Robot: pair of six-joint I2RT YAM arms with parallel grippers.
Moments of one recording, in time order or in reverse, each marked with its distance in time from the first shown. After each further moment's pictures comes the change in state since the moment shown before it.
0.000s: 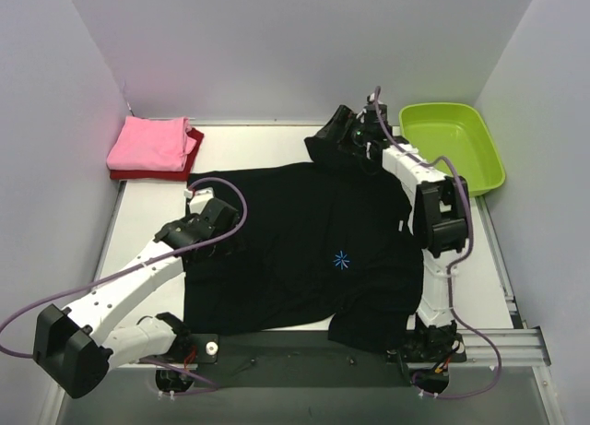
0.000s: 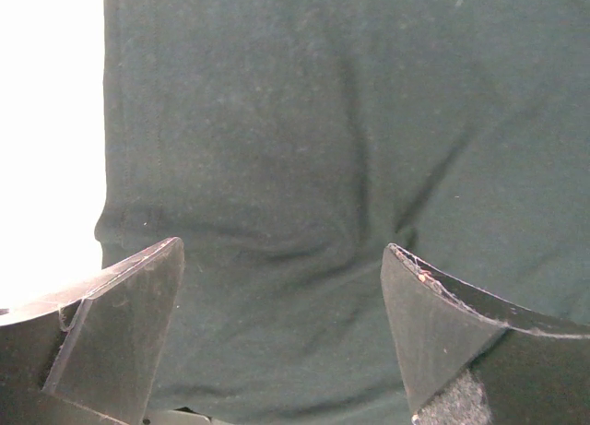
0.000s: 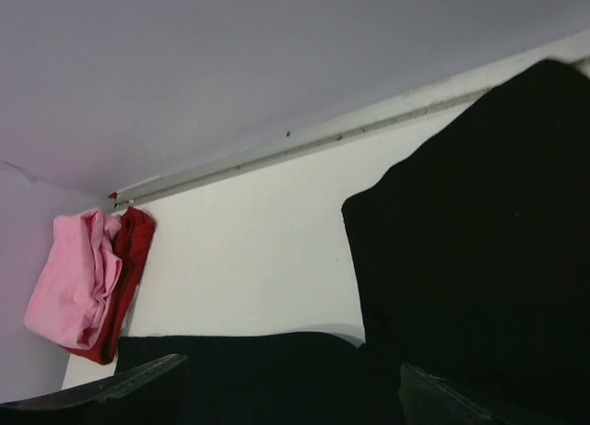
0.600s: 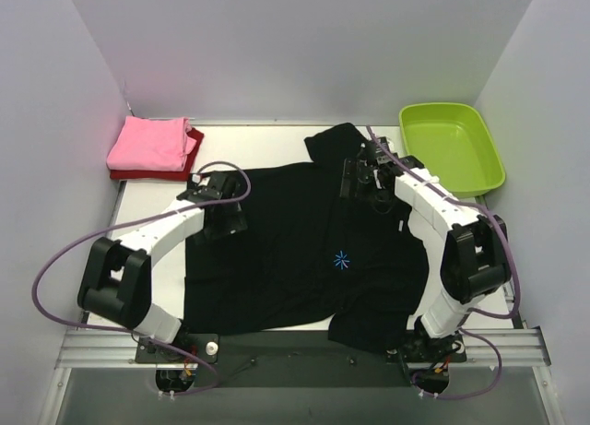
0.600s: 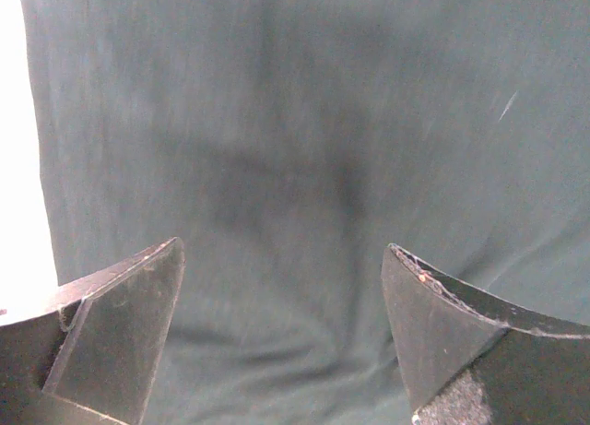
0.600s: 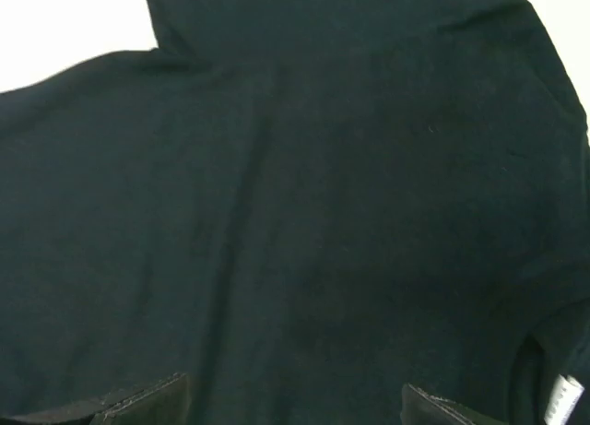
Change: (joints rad) left arm 0.209 0.385 0.098 0.172 0.170 0.115; right arm 0.092 -0.494 -0.385 -0.607 0.362 -0.264
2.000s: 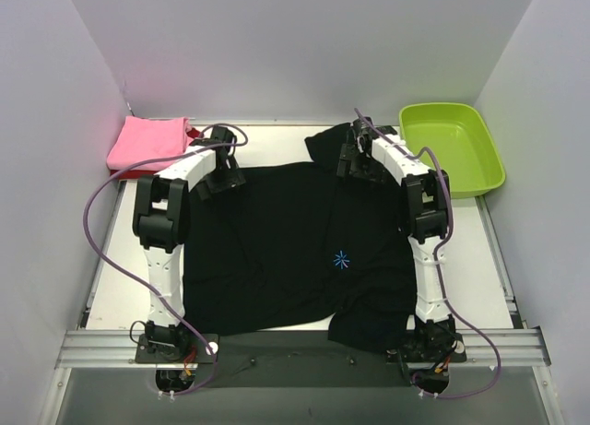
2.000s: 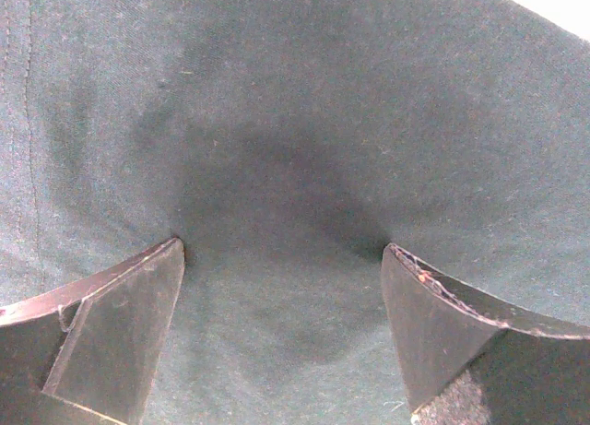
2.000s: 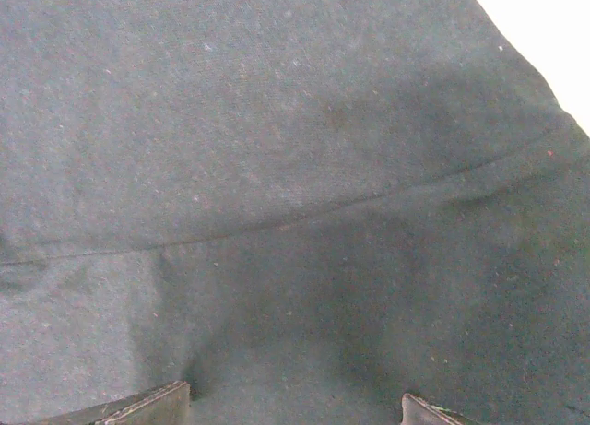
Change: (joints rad) left arm 0.201 0.693 0.732 -0.103 0.037 0.071; right arm -0.094 0.684 0.688 -0.233 0.055 -0.010
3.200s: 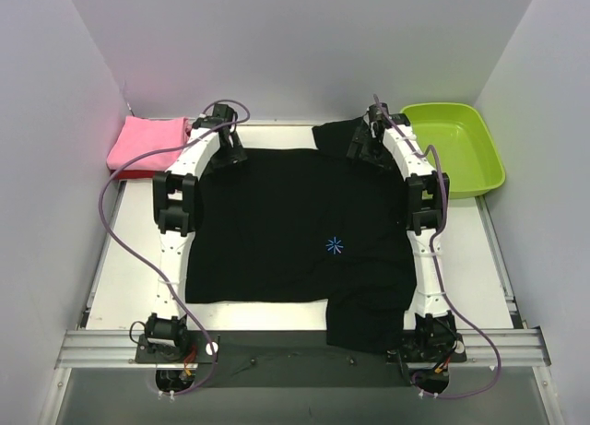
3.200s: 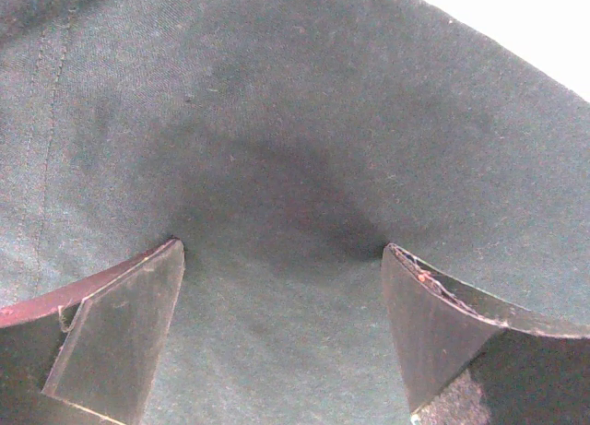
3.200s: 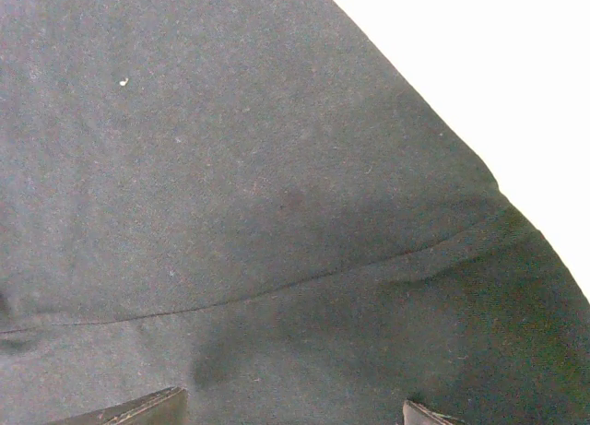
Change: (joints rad) left arm 0.033 0.359 0.621 -0.177 0.009 0.081; right arm -0.095 0.233 0.429 -0.140 -0.046 0.043
